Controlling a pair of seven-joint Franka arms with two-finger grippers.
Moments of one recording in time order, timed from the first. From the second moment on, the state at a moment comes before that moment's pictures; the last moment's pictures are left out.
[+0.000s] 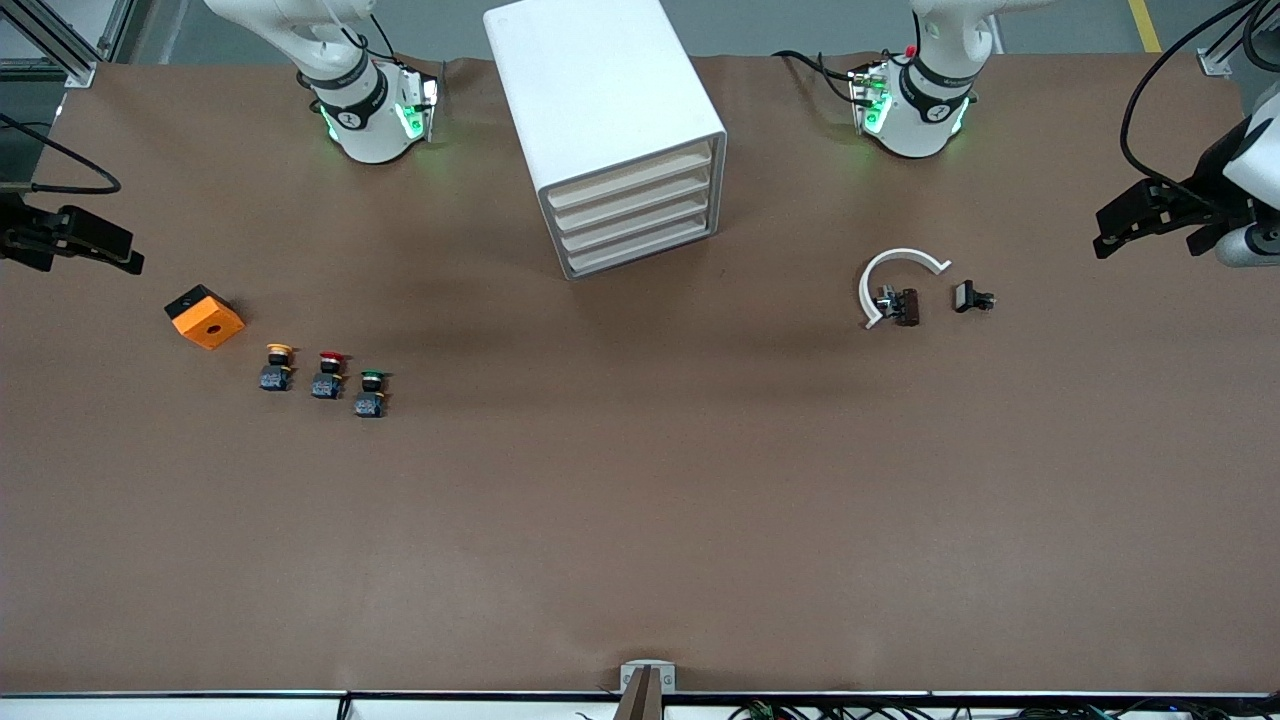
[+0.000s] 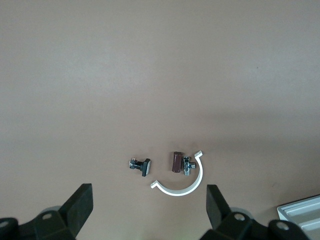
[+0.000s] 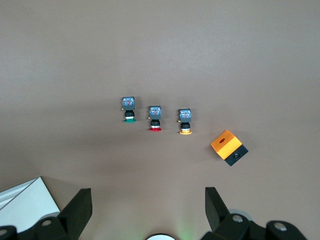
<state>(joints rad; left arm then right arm) 0.13 -0.05 -0.17 -1.60 0.01 1.55 -0.05 -0.02 0.09 -0.02 -1.40 0.00 1.39 0.01</state>
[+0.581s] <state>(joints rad) 0.15 0.00 -0.17 -1.61 0.01 1.53 -0.06 -0.02 0.09 -0.02 -1.39 -0.01 1.39 0.01</state>
